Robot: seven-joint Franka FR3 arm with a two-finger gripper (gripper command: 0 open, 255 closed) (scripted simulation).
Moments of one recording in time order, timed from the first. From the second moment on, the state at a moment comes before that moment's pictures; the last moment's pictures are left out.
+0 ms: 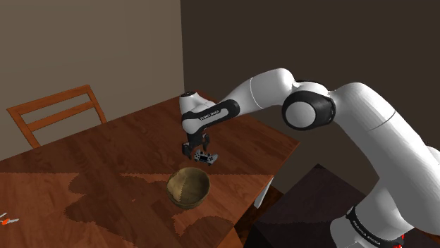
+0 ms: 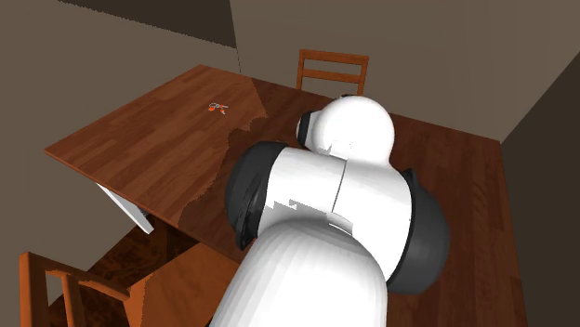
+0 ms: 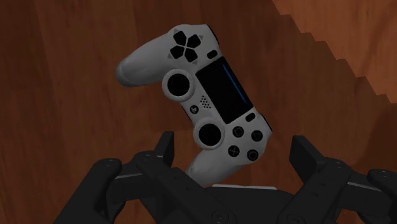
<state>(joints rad) 0.23 1.02 0.12 -1.23 -0.11 2.07 0.34</state>
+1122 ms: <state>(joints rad) 0.23 1.03 0.12 -1.23 -0.11 2.08 0.34</state>
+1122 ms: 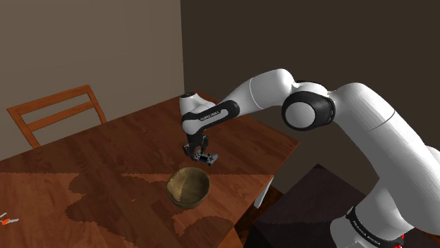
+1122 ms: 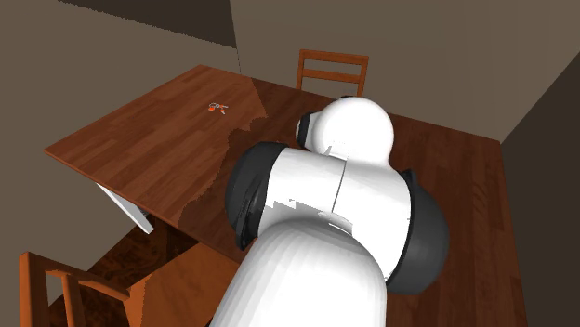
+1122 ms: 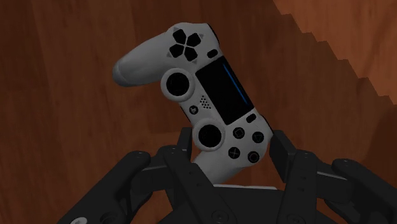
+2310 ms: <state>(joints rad) 0.22 0.87 0.13 -1.27 -0.10 1.96 0.34</state>
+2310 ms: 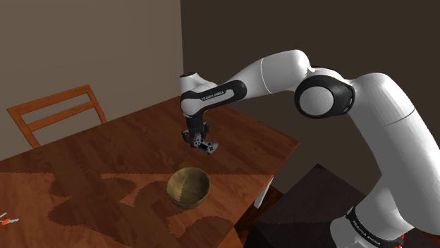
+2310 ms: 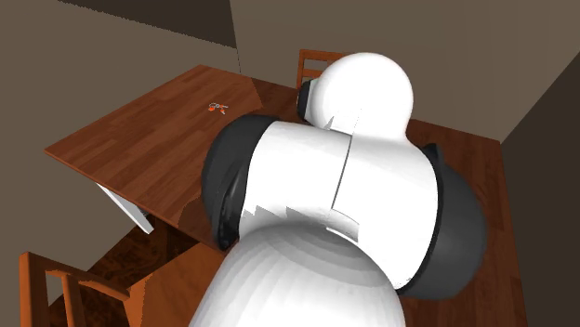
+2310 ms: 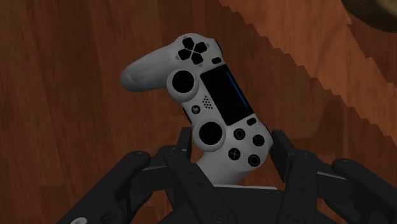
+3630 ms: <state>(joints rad) 0.26 0.70 0.16 -1.36 -0.09 1.88 0.41</state>
